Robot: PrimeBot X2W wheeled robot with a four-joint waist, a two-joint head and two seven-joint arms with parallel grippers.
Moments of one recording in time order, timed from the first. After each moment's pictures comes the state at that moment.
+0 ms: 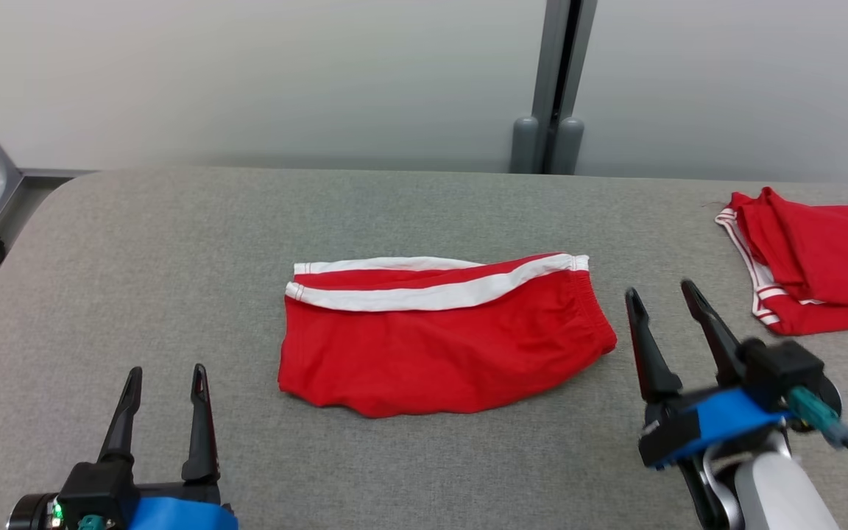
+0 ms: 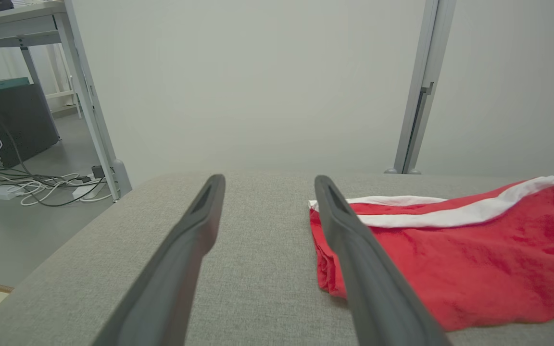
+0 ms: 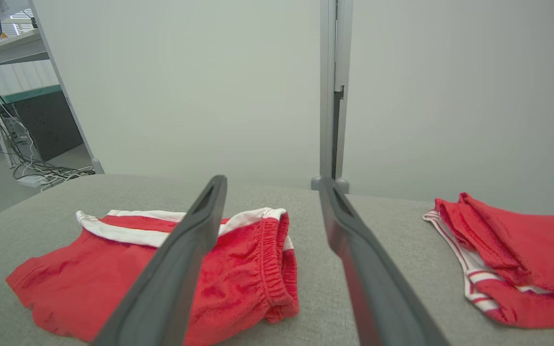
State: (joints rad) left arm 0.05 0.15 -0.05 0.14 -0.16 -0.02 -0.26; right arm -0.16 -0.05 0.04 0.21 0.14 0.13 -0.17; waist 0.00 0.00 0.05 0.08
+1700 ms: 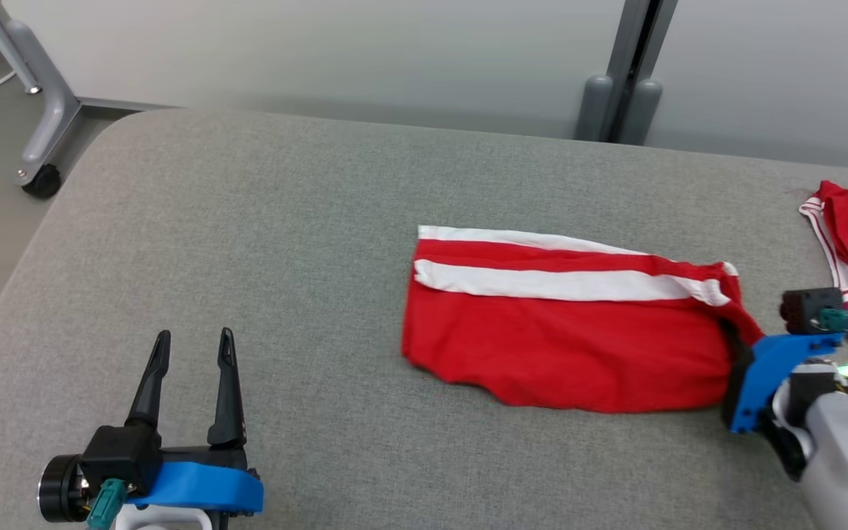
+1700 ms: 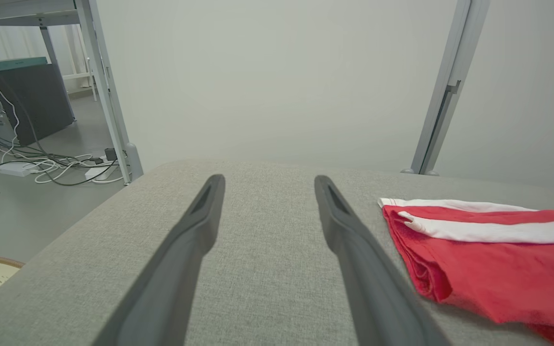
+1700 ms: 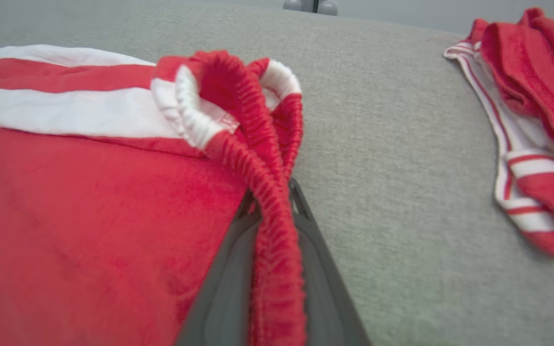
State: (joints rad) left arm -0.05 0.05 -0.01 0.18 -0.11 -0.09 -0.26; right arm -0.61 -0.27 0.20 1.05 0.34 0.13 -0.06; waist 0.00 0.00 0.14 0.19
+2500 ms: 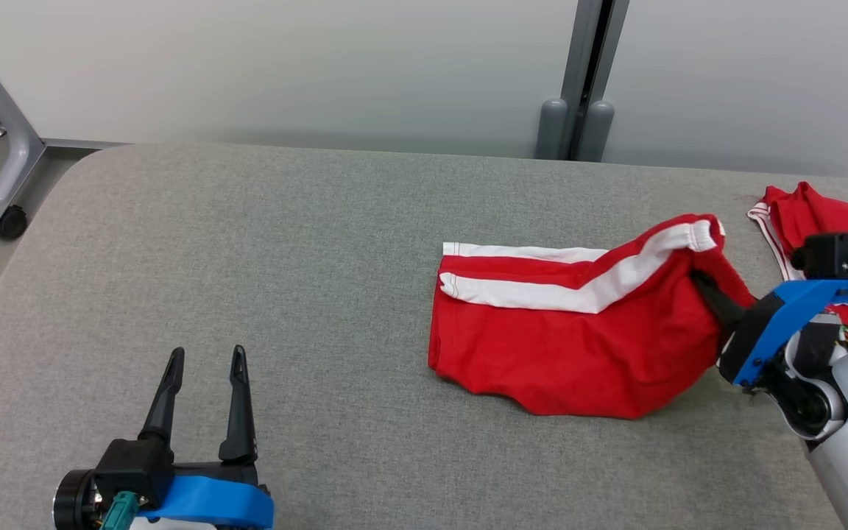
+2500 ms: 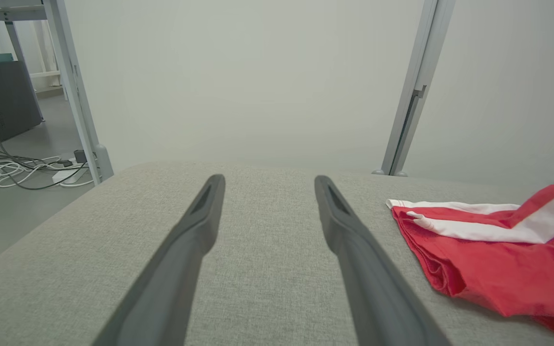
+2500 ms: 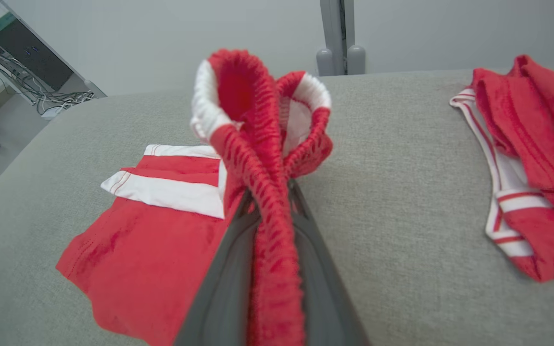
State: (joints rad) left arm -0.01 0.05 -0.04 0.19 -0.13 -0.08 -0.26; right arm -0.54 -0.40 0.33 0.65 0.78 0.13 0.19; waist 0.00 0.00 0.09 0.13
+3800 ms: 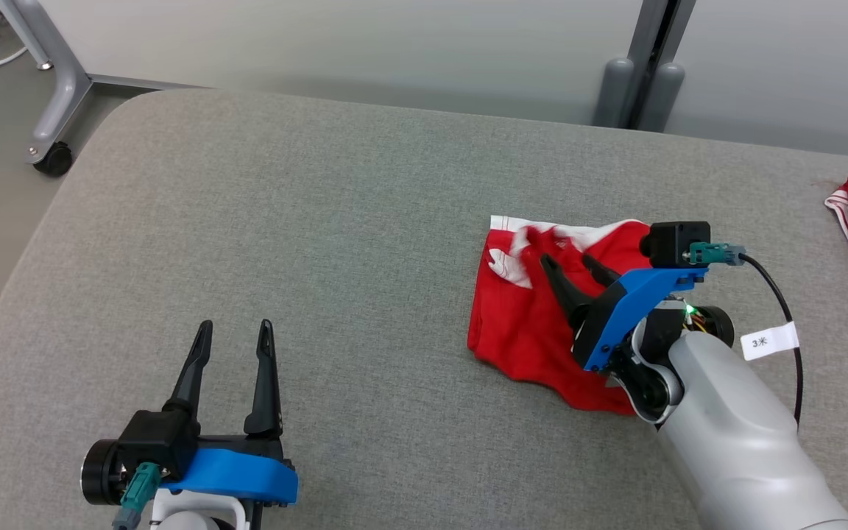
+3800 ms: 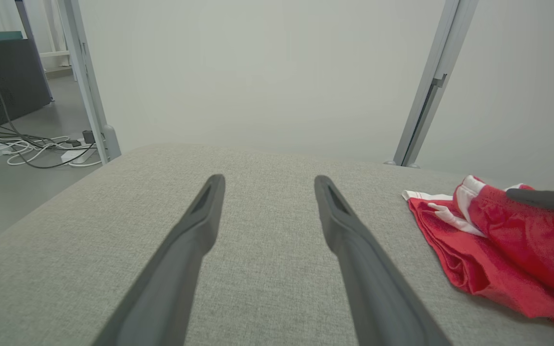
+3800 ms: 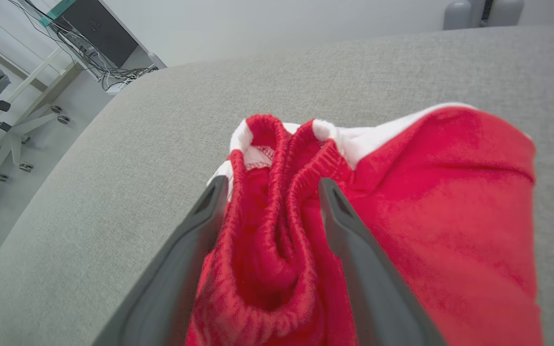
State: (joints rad) left arm -0.08 0.05 -0.11 0.22 -0.18 -0.06 -0.26; right arm -0.71 -0.06 0.32 0.92 0.61 0.13 0.06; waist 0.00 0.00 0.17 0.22
